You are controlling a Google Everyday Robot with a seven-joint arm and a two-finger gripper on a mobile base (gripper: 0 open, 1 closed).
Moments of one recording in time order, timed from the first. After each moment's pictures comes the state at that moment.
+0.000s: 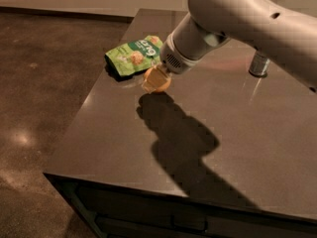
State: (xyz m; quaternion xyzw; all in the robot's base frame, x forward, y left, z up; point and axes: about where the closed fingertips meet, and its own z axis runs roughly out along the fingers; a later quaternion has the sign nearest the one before) arm 0.594 -0.010 0.893 -0.48 0.82 0.09 0.29
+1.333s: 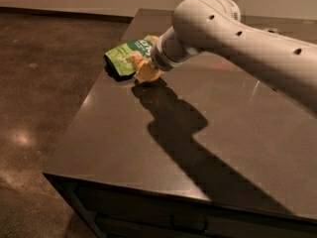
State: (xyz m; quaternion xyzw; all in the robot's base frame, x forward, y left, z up) arm 0.671 0.017 0.869 -0.44 0.82 0.08 0.37
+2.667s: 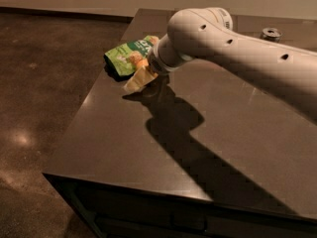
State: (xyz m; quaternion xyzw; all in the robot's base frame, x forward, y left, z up) arm 0.680 0.027 0.855 -0.43 0.82 0.08 0.37
